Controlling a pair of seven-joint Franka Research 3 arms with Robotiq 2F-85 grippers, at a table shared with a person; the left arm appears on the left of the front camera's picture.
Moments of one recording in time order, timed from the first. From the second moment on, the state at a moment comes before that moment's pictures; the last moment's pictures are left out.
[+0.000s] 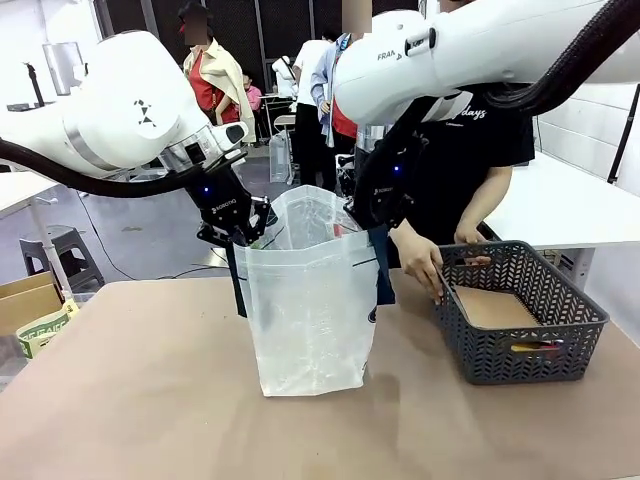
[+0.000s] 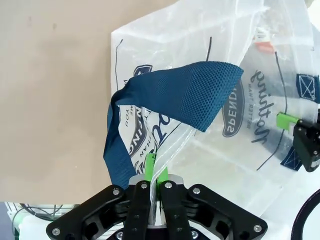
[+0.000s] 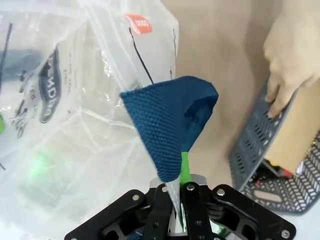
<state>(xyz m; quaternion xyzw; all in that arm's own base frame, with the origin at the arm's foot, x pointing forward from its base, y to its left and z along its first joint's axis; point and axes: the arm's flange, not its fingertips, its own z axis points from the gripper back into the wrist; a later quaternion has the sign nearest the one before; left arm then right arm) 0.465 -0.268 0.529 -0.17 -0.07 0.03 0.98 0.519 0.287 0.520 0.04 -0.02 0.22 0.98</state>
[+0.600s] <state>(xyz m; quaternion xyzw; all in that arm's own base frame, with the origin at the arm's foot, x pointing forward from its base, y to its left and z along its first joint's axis) 0.469 -0.256 0.525 -0.18 -0.07 0.00 0.98 0.523 0.277 0.520 0.08 -0.03 0.22 0.97</state>
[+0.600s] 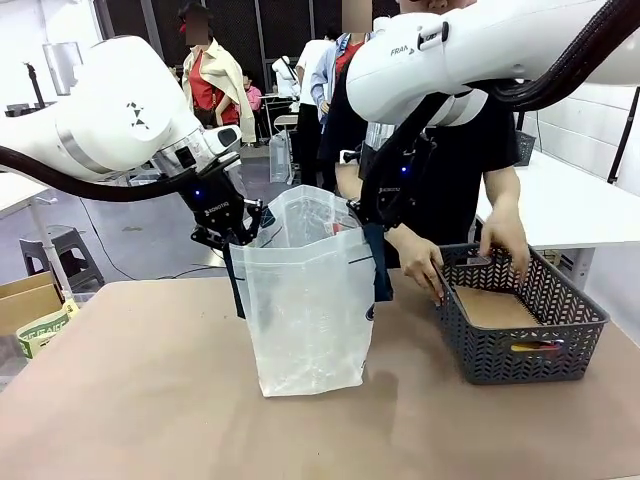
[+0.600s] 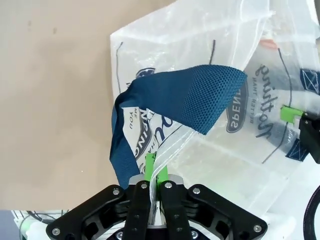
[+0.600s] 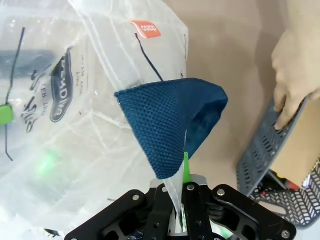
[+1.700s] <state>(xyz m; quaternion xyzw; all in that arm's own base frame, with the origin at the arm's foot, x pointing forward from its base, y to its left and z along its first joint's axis) 0.469 -0.256 0.525 -0.18 -0.07 0.02 0.98 0.523 0.278 0.520 0.08 -0.03 0.22 0.97</state>
